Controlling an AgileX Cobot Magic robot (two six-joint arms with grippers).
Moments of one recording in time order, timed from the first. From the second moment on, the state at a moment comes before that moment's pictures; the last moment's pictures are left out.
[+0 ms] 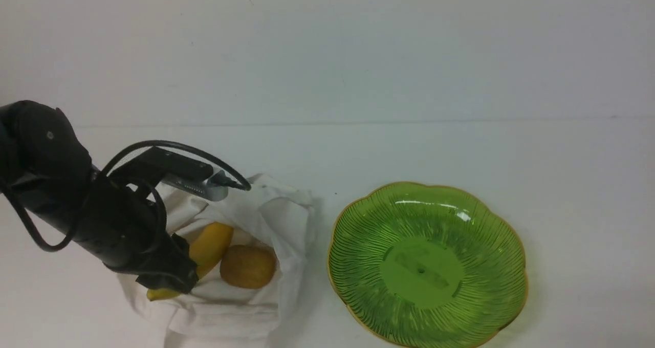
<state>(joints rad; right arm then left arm) -0.05 -0.01 0.02 0.00 0.39 0.07 -0.11 1.53 -0.95 -0.32 0.91 0.57</state>
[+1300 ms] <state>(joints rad) -0.05 -0.01 0.02 0.00 0.39 0.07 -0.11 1.21 -0.95 -0.24 0.96 0.33</state>
